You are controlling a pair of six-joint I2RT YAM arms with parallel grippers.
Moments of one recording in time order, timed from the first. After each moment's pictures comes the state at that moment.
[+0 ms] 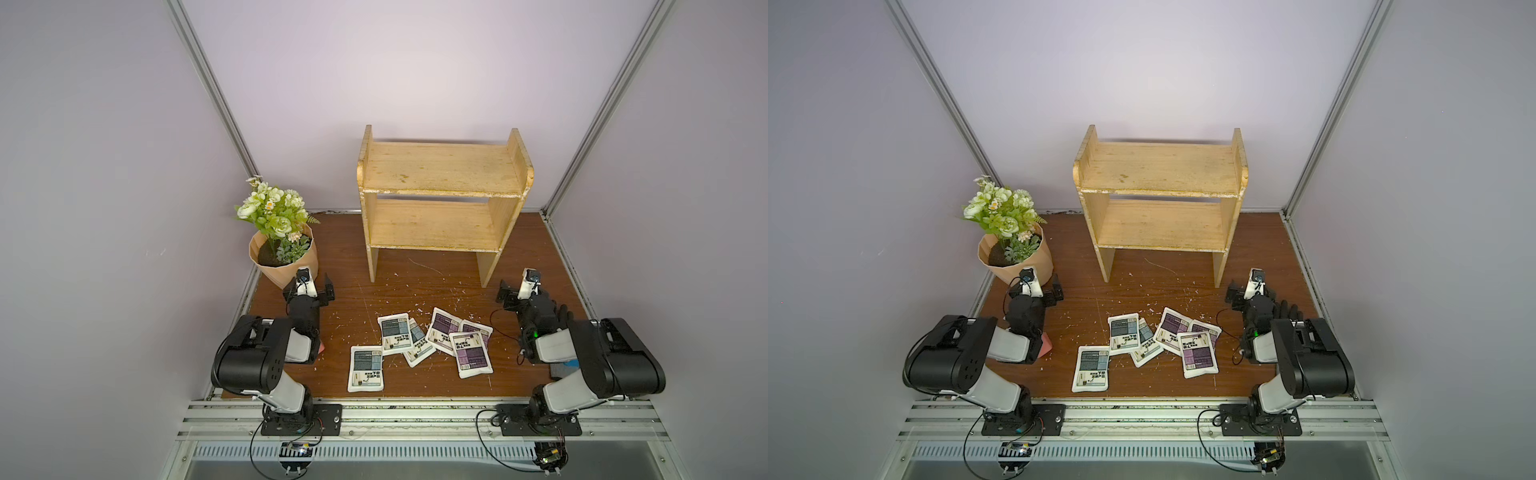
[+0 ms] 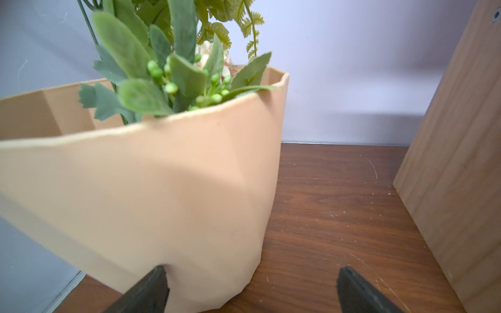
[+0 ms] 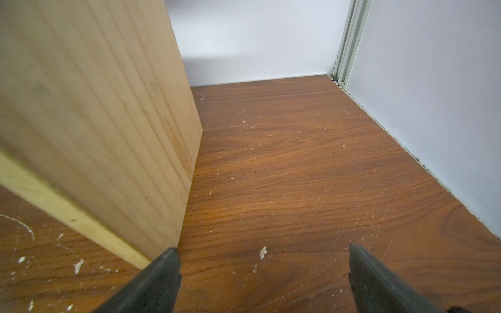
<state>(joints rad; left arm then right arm) -0.04 1.56 0.19 1.27 -0.23 0.02 0.05 1.53 0.20 1.12 0.20 0.03</state>
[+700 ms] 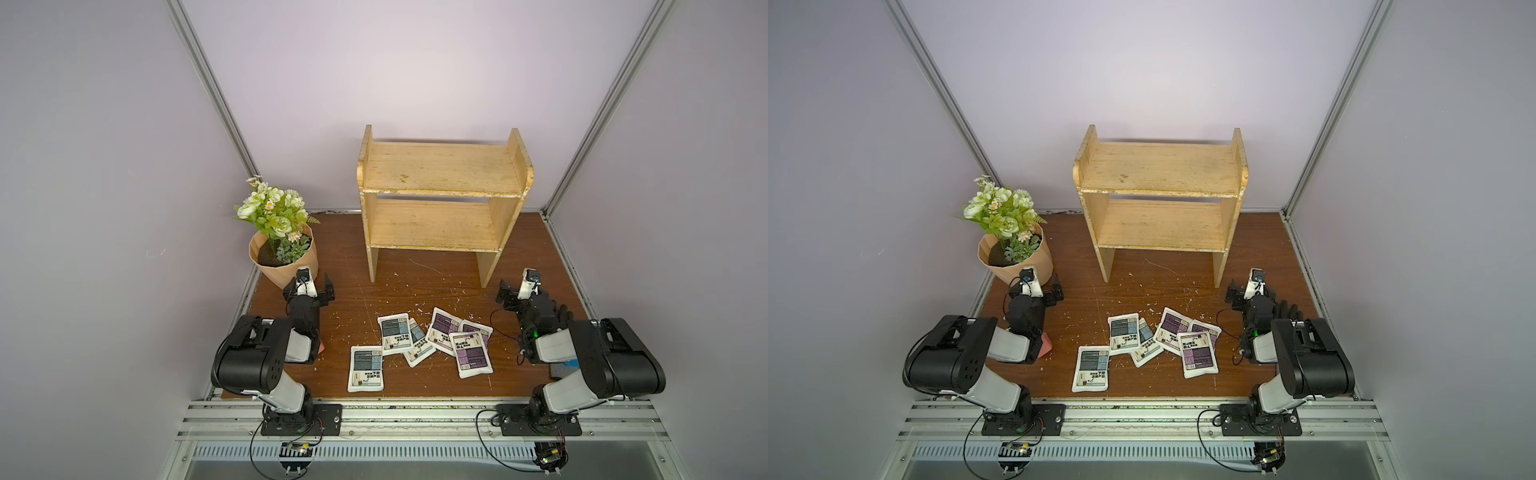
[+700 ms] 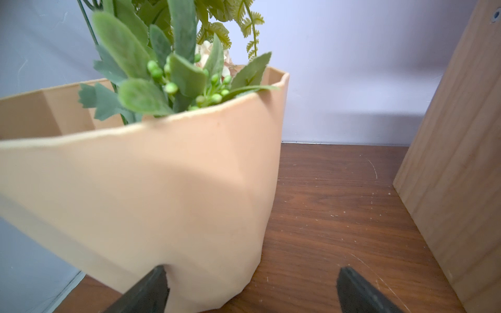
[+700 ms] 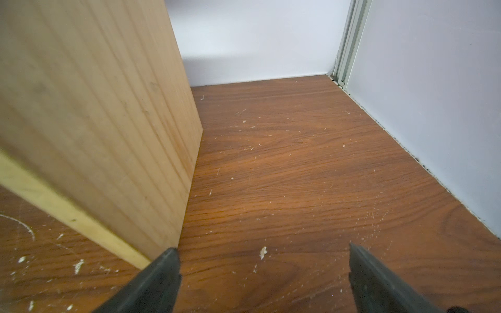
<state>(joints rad) -0.04 1.56 0.19 1.27 -0.23 0.02 0.05 1.53 0.20 1.12 0.20 0.03</state>
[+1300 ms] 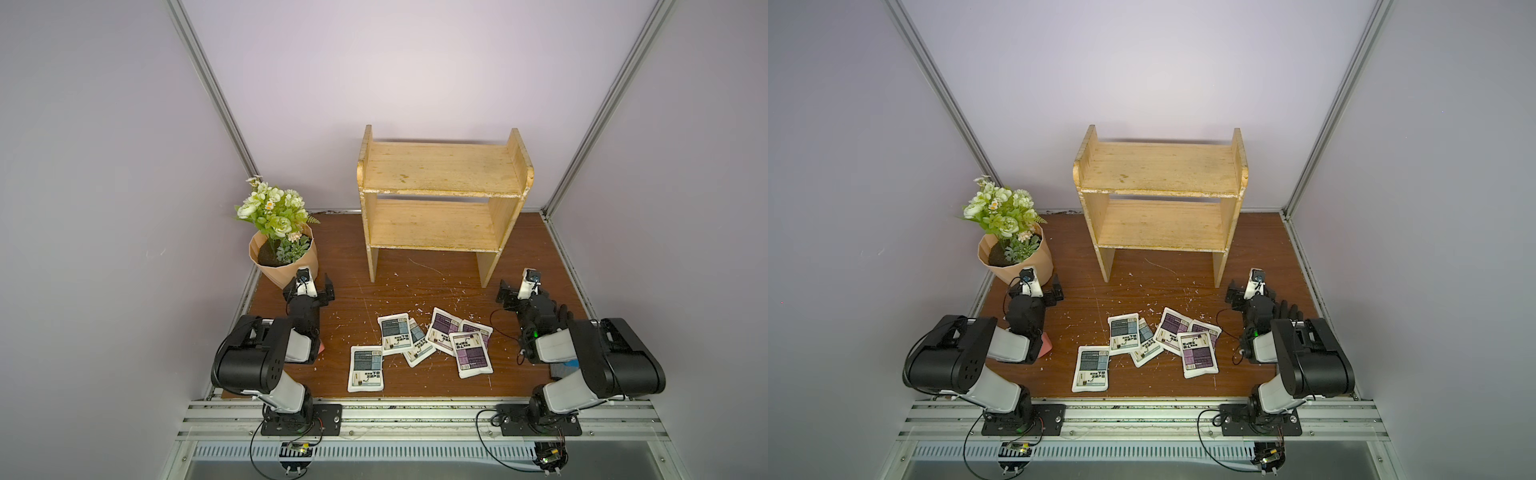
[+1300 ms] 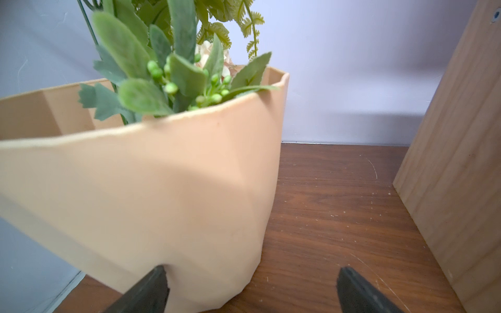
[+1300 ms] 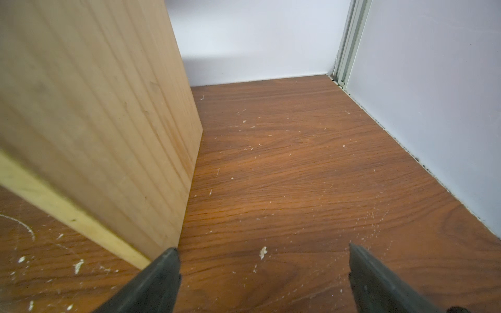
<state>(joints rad) -0.04 1.56 0.19 1.27 -0.23 0.02 0.05 1.53 0.20 1.12 0.20 0.03</state>
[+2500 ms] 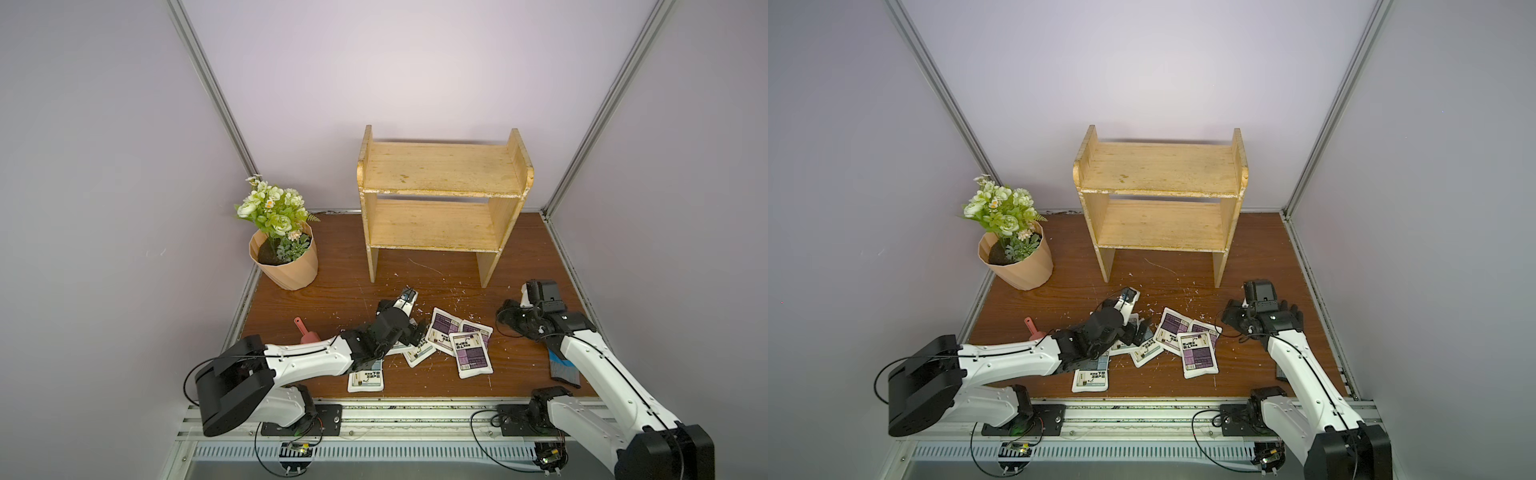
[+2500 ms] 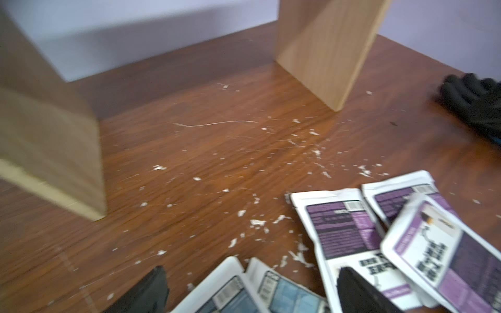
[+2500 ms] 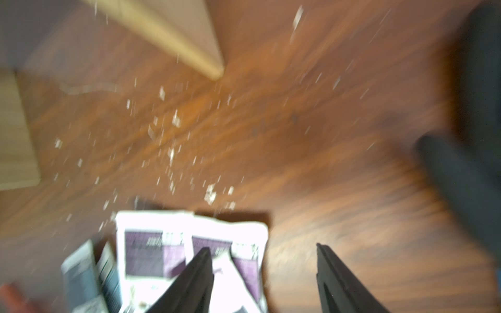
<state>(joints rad) -1.01 1.36 0.59 0.22 -0.33 -0.24 0.17 0.97 0.63 -0.65 -0.07 0.59</state>
